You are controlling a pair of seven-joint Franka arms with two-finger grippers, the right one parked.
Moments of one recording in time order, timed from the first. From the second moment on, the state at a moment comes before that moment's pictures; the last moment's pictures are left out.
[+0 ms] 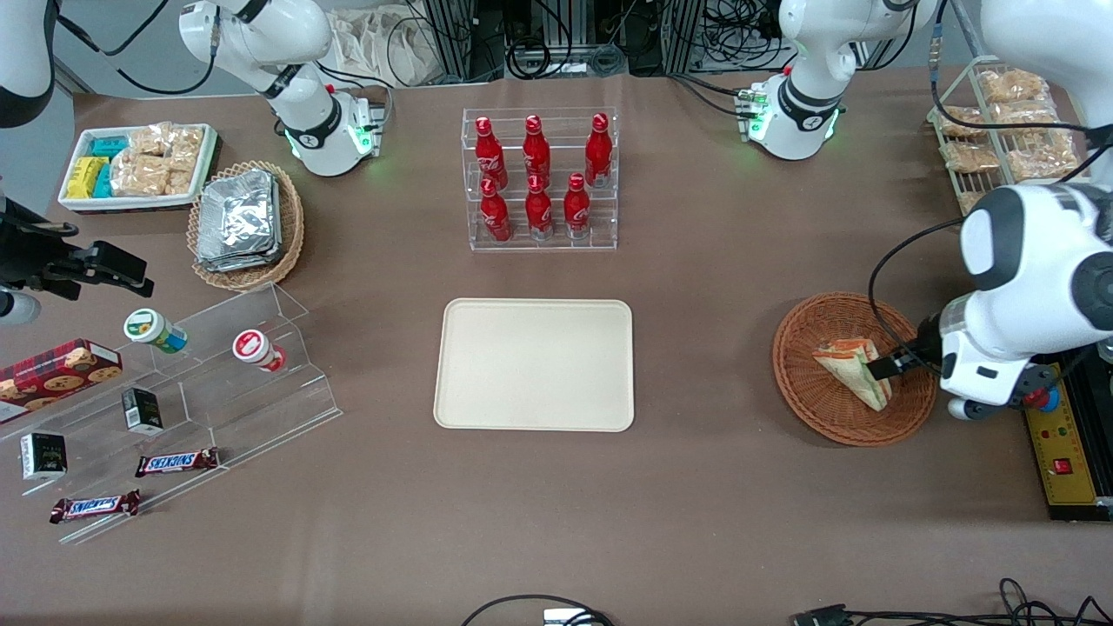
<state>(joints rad) 0.04 0.28 -0.07 -1.83 0.02 1.98 -0.55</state>
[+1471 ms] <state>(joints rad) 0.00 0.37 -0.04 -1.95 0.02 2.16 -0.88</state>
